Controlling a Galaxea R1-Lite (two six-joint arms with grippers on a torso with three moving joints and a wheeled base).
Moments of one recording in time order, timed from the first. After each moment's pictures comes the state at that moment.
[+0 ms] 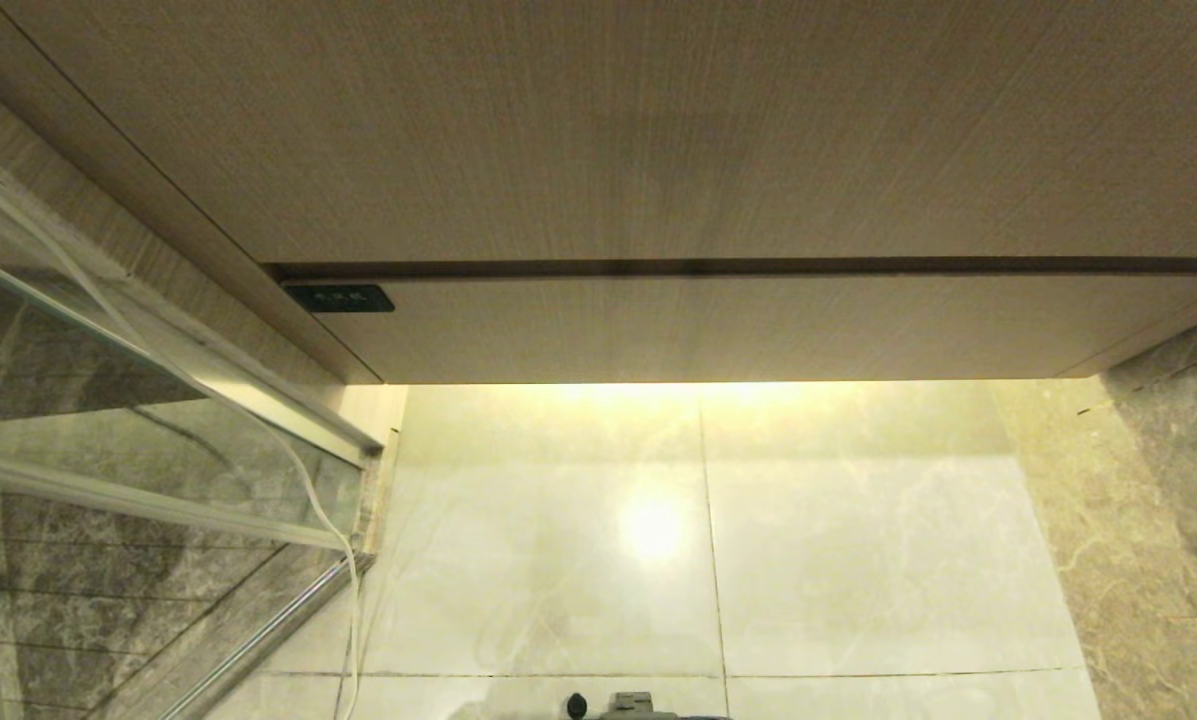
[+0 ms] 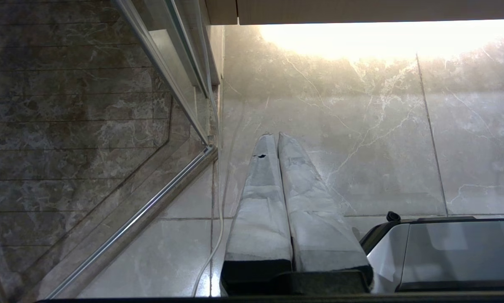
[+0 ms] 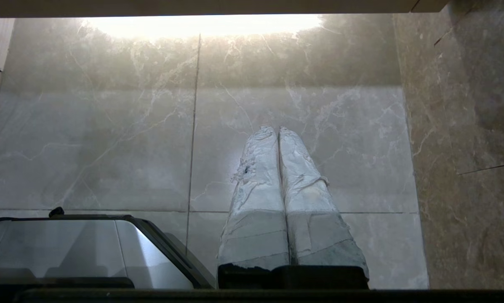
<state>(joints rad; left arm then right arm) 0.00 0.00 0.00 0.00 0.00 0.00 0.00 0.00 0.00 0.00 0.01 -0.01</state>
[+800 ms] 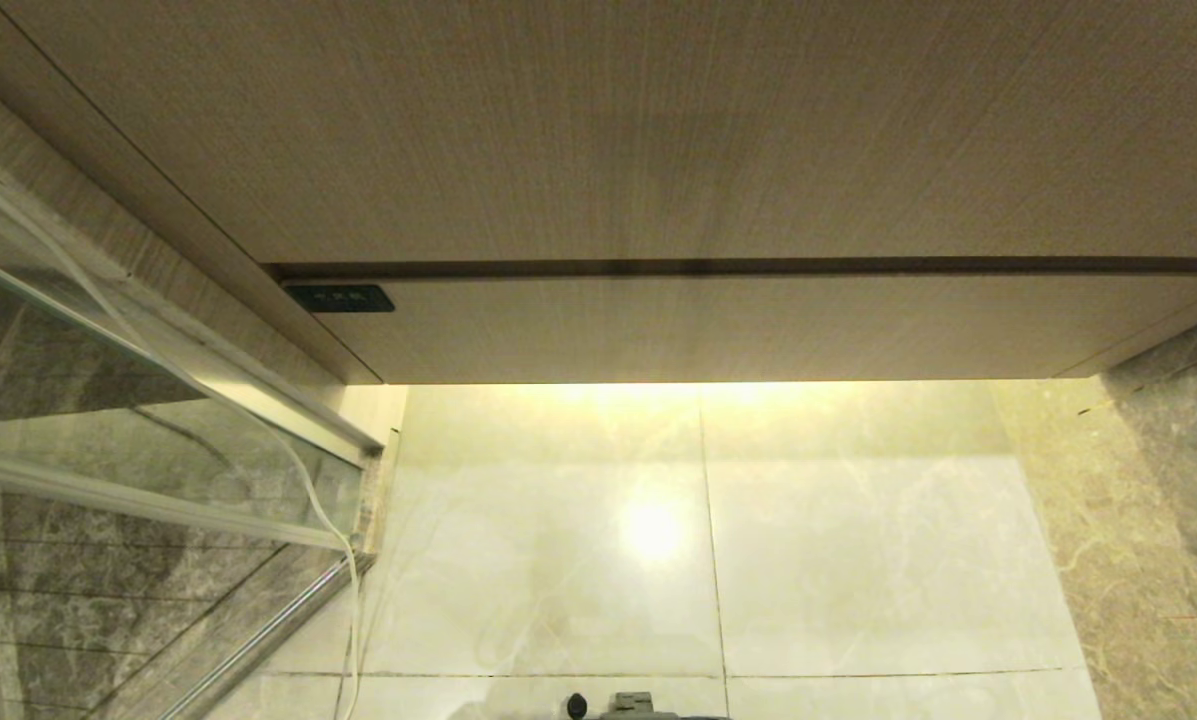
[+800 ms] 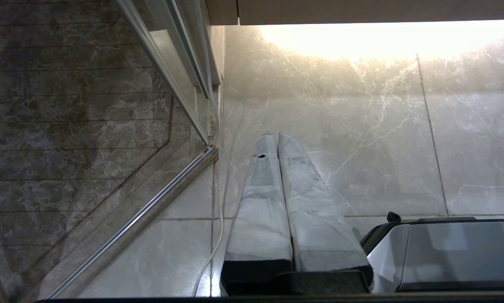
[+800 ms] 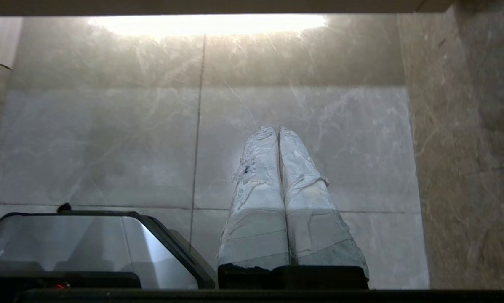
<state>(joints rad) 0.00 0.00 0.00 0.00 0.00 0.00 0.00 0.00 -0.08 0.07 0.03 -0.01</state>
